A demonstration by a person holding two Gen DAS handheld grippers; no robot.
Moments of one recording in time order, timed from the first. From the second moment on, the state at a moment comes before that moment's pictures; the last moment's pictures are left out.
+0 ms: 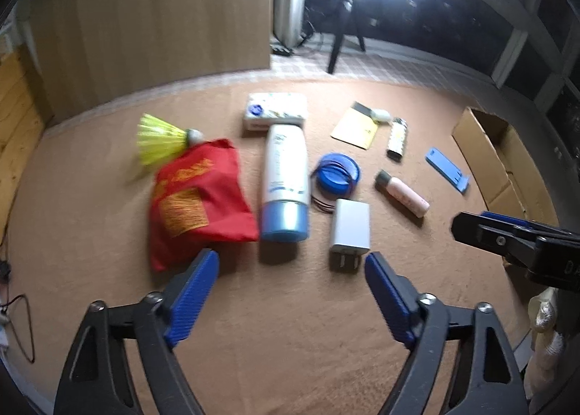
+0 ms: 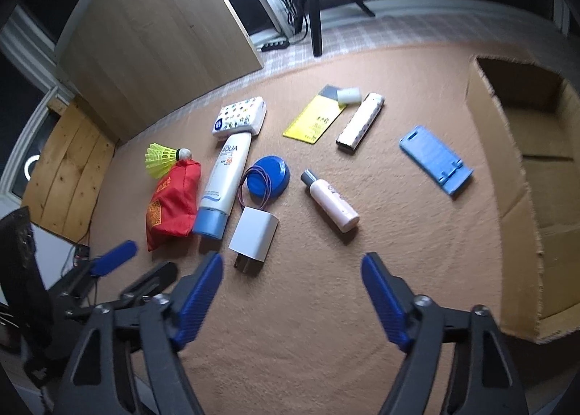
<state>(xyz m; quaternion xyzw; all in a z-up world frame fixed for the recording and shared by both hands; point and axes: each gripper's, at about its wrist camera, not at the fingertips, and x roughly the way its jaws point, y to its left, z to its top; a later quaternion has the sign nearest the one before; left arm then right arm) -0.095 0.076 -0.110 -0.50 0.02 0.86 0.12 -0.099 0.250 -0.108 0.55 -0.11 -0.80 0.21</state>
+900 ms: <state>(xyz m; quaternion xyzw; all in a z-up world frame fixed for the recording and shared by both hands) -0.151 0.116 -0.180 -0.58 -0.04 0.79 0.22 -0.150 0.212 -0.168 0.63 -0.17 -0.71 0.26</state>
